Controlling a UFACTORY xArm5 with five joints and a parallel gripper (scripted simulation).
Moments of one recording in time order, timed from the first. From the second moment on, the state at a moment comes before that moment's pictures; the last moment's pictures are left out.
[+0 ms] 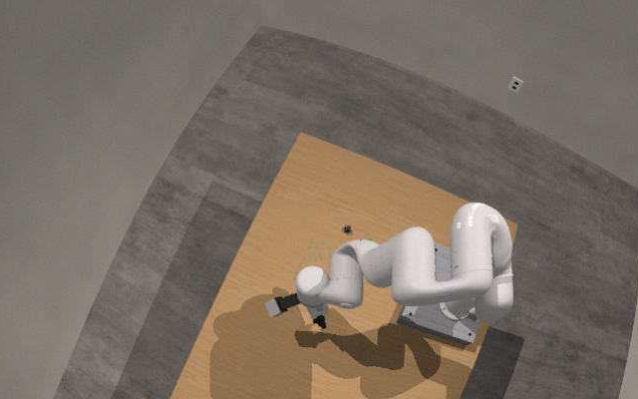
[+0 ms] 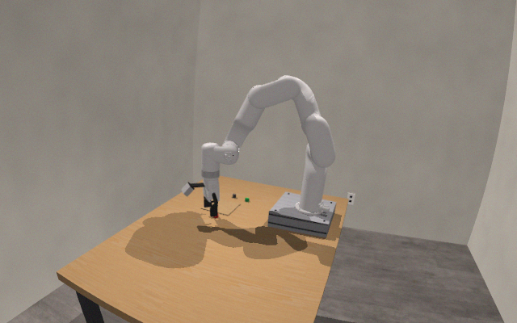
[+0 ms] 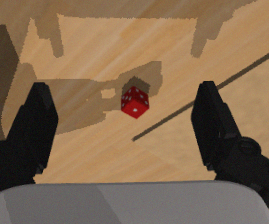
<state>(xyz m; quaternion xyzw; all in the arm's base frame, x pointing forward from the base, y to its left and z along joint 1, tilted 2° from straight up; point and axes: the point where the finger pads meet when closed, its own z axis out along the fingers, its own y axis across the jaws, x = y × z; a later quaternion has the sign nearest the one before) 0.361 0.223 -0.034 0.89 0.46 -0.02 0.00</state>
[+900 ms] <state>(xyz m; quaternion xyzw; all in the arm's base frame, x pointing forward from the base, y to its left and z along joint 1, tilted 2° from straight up) 0.364 0.226 0.078 0.89 0.46 -0.02 0.00</state>
